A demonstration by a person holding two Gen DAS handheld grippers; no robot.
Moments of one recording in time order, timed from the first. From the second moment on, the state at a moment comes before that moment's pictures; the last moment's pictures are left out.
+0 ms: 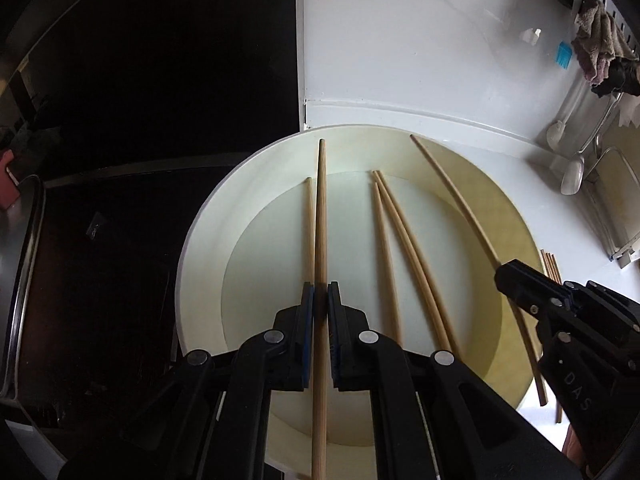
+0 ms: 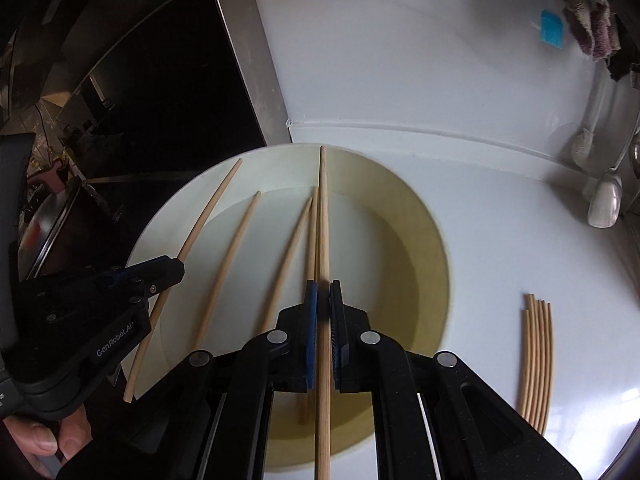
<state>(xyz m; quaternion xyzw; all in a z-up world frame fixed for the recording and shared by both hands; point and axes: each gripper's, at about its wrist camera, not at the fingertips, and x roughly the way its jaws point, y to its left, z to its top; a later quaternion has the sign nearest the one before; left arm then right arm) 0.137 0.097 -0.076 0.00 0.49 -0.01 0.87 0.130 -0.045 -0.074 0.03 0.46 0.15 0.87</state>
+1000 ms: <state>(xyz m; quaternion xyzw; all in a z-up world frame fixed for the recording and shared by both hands) 0.140 0.117 -0.077 0.00 0.48 0.00 0.88 0.153 -0.037 -0.097 0.07 0.52 0.13 0.84</state>
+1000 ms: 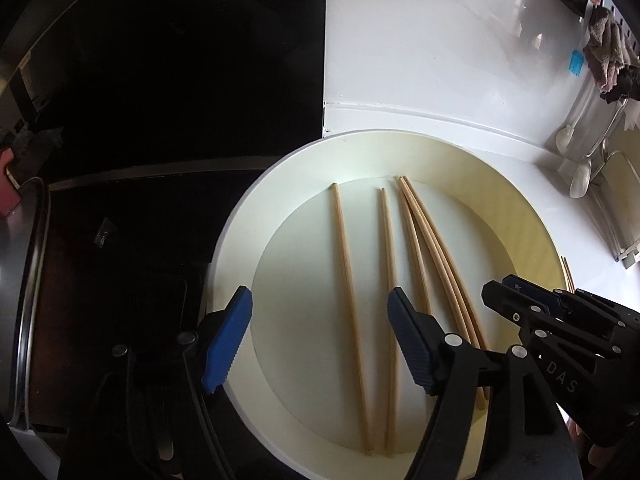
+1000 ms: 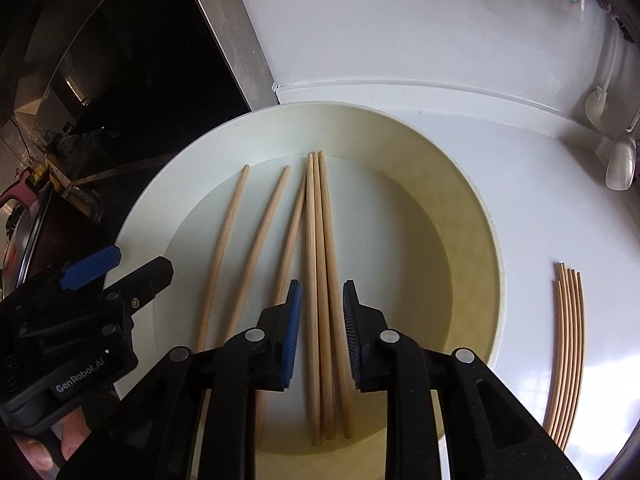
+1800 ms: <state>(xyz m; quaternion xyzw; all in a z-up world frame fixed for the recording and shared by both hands) 0.069 0.041 -0.050 0.01 0.46 -0.05 0.89 0.047 -0.139 -0.062 0.08 0.49 0.07 0.87</state>
